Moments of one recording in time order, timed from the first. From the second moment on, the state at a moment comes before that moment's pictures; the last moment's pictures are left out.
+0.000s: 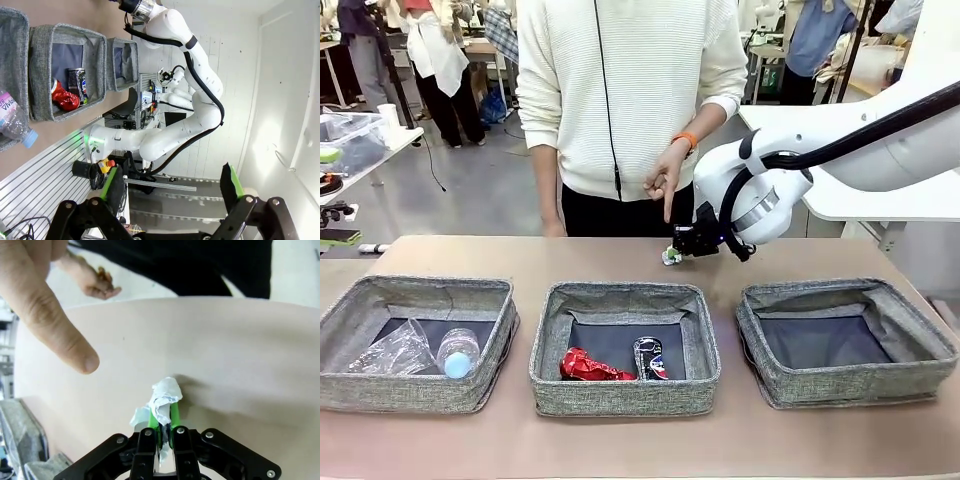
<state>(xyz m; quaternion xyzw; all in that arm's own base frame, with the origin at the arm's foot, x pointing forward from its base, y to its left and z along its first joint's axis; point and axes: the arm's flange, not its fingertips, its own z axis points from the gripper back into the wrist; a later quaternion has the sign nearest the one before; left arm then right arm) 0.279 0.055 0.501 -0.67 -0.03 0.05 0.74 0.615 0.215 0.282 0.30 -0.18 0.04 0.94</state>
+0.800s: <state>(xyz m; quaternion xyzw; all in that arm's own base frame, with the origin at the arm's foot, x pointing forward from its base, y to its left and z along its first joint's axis) 0.278 0.055 0.501 -0.67 -0.03 0.04 0.74 0.344 0.136 0.533 0.20 -0.02 -0.03 0.98</state>
